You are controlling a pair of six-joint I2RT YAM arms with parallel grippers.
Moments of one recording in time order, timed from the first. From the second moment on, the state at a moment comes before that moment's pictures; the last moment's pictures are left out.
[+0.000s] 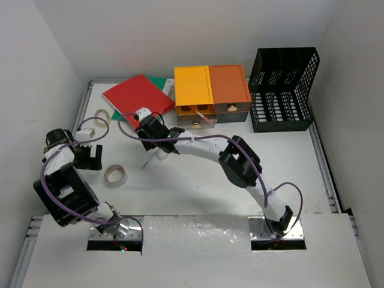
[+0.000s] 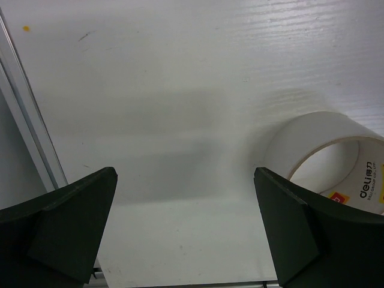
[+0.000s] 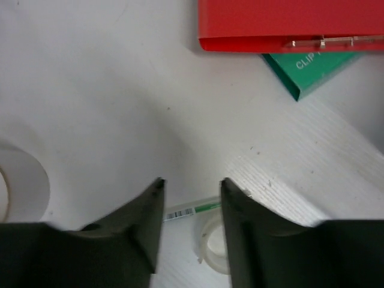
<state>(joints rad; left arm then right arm) 0.64 1.39 0.83 -0.66 0.28 0.66 1.00 2.31 1.84 -0.19 0.21 0.18</state>
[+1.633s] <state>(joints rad) 0.05 1.54 1.06 -0.65 0.27 0.59 1.01 1.82 1.27 0.01 0.24 0.26</state>
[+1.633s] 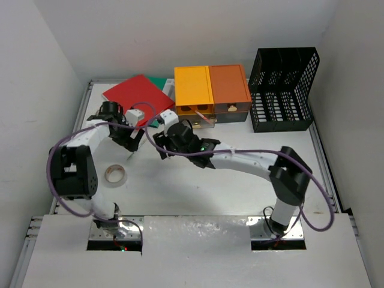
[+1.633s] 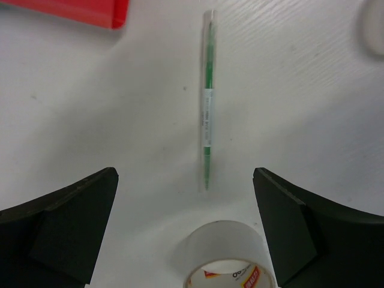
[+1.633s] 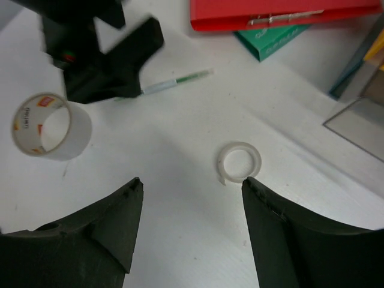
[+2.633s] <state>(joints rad) -0.16 1.76 1.03 -0.56 0.20 0.44 0.97 1.33 0.91 -0.01 0.41 0.17</state>
